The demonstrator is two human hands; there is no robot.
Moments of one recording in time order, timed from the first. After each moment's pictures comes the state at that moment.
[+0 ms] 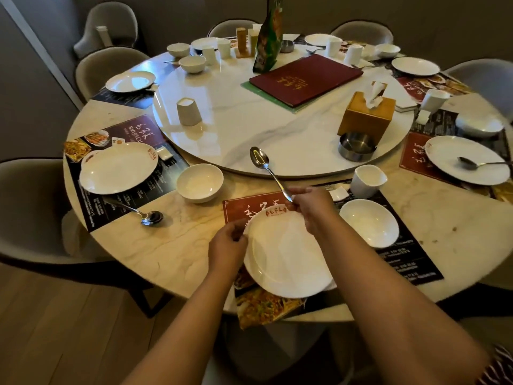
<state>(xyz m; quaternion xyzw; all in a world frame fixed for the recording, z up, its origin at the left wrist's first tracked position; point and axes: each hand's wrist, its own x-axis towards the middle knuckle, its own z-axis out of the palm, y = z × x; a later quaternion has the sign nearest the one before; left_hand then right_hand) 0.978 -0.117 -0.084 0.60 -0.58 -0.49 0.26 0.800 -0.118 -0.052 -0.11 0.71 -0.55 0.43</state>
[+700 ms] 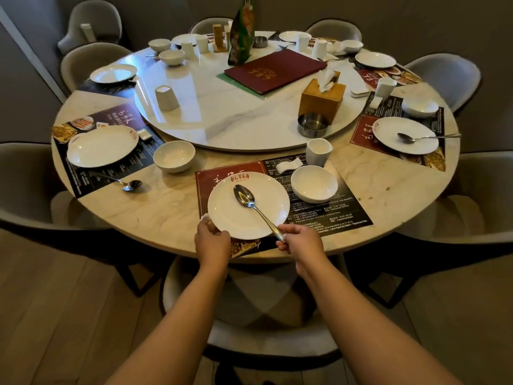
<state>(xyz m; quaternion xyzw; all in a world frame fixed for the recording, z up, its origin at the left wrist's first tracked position) 0.971 -0.001 -0.092 0.65 -0.44 -0.53 0.33 0.826 0.075 -0.086 -0.09 0.74 -0.50 0.43</state>
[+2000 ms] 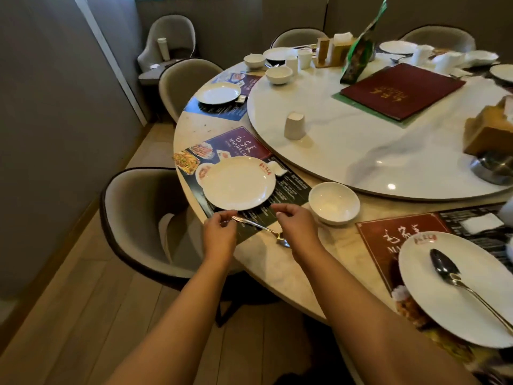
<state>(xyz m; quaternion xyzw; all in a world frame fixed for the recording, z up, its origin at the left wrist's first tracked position) 1.235 -0.314 -0.061 0.64 -0.48 -0.48 0.36 1.098 -0.267 -0.042 -0.28 0.74 -0.47 0.39</state>
